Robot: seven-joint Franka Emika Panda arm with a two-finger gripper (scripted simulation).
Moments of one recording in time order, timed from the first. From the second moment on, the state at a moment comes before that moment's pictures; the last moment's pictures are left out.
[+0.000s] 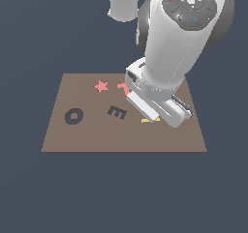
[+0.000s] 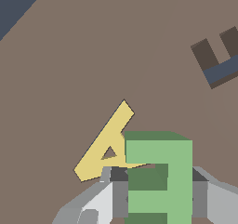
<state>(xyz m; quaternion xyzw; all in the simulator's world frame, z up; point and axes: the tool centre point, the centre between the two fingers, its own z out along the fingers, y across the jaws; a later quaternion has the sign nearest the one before) 0.012 0.083 0.036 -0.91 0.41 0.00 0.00</state>
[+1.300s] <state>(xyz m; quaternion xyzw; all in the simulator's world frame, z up) 0.027 -0.013 0.040 -0.60 0.80 0.00 0.00</state>
